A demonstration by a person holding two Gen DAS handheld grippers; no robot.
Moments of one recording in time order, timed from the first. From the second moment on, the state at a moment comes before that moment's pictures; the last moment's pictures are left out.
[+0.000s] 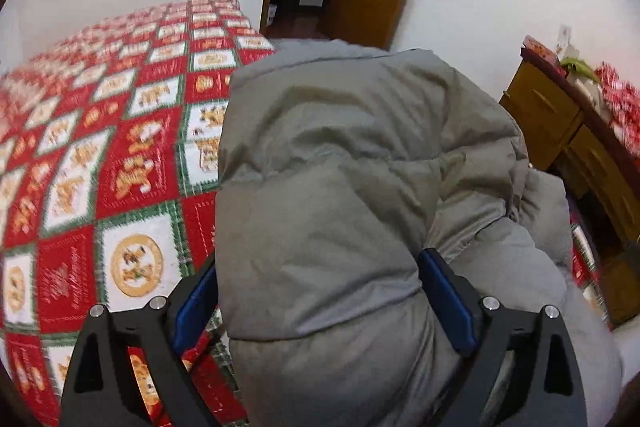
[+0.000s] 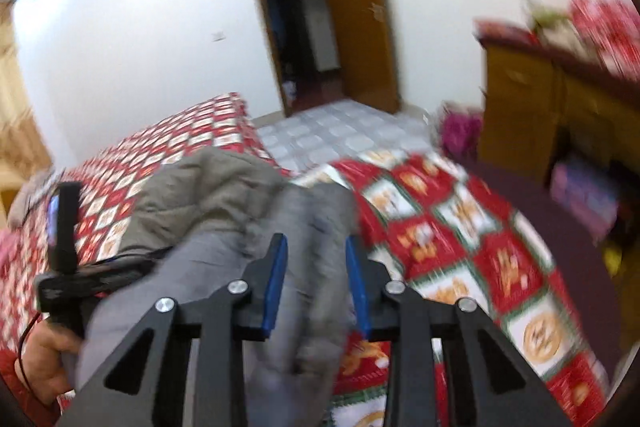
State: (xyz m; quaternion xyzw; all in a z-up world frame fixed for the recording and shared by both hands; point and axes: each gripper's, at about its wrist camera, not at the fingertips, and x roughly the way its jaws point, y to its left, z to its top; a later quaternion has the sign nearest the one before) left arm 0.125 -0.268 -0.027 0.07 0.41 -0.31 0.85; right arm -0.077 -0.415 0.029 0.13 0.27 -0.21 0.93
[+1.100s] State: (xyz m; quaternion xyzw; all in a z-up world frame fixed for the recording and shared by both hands) left arm 0.092 -0.163 0.014 0.13 0.33 -0.34 0.87; right arm -0.134 -0.340 0.001 0.17 0.24 -0.28 0.91
